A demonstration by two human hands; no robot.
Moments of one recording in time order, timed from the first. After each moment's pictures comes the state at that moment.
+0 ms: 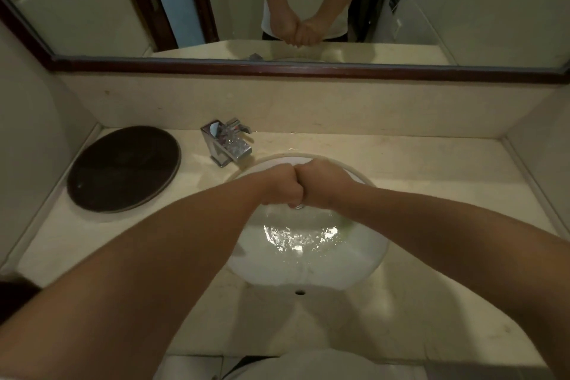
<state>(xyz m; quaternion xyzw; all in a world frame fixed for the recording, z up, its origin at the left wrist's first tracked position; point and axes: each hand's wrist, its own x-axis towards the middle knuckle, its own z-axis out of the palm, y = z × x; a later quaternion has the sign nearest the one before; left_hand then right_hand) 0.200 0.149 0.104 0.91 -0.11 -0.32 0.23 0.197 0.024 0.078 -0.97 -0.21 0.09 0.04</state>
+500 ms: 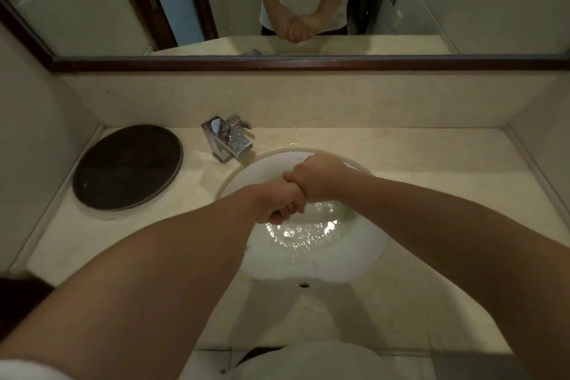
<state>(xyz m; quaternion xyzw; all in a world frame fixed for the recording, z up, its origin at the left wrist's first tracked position) 0.176 0.155 0.076 0.77 0.10 -0.44 0.44 0.199 0.021 0.077 -0.92 -0.39 0.04 -0.07</state>
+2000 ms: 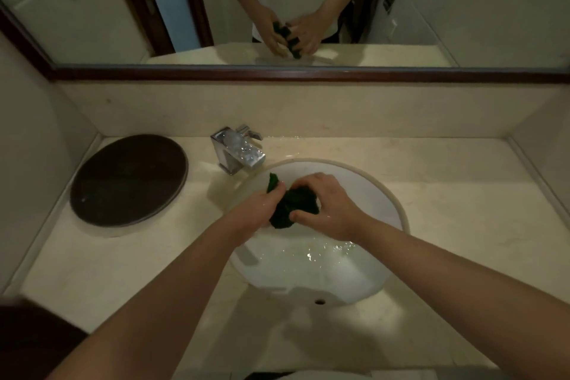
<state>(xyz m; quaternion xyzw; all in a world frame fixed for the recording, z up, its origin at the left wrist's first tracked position) 0.161 0.220 0.090 0.75 0.06 -0.29 0.59 0.157 0.038 0.059 -0.92 -0.17 0.04 0.35</state>
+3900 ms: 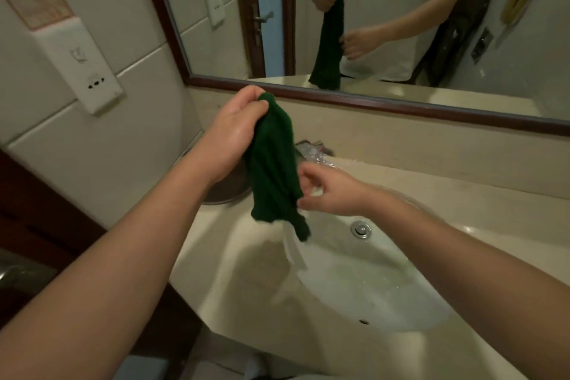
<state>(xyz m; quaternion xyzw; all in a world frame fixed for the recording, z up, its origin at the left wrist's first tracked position) 0.131 0.339 0.245 0.77 -0.04 0.10 0.63 0.163 0.146 0.164 -0.87 -0.31 0.18 0.35</state>
